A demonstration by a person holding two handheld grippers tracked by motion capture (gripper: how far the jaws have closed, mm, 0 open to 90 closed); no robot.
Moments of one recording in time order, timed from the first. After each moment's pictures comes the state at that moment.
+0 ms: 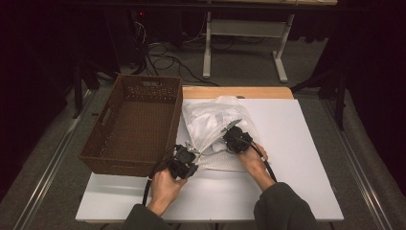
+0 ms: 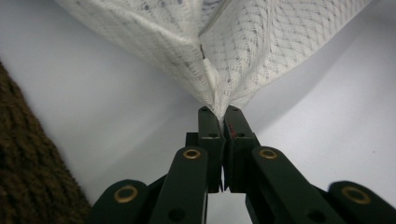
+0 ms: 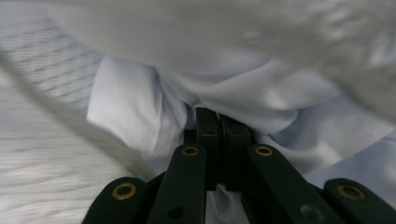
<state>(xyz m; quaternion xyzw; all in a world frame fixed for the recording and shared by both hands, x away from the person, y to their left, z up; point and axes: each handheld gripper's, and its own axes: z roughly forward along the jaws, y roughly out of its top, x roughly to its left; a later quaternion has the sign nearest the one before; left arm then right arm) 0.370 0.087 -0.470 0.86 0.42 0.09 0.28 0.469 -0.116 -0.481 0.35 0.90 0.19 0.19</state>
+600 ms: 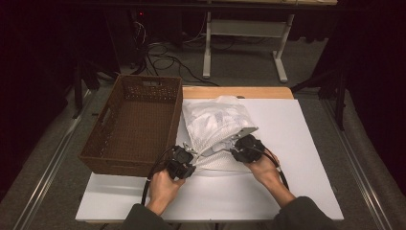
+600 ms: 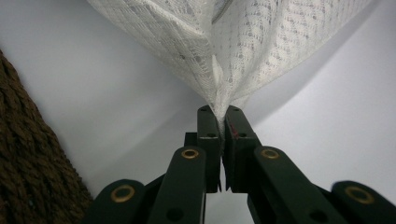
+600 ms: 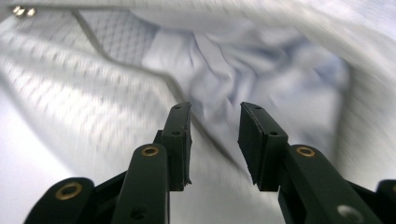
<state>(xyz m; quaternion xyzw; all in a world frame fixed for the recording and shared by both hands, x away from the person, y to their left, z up) 0.374 0.091 -0.481 0.86 0.42 0.08 0.26 0.422 -0.149 -0.455 0.33 0.89 0.24 0.19</state>
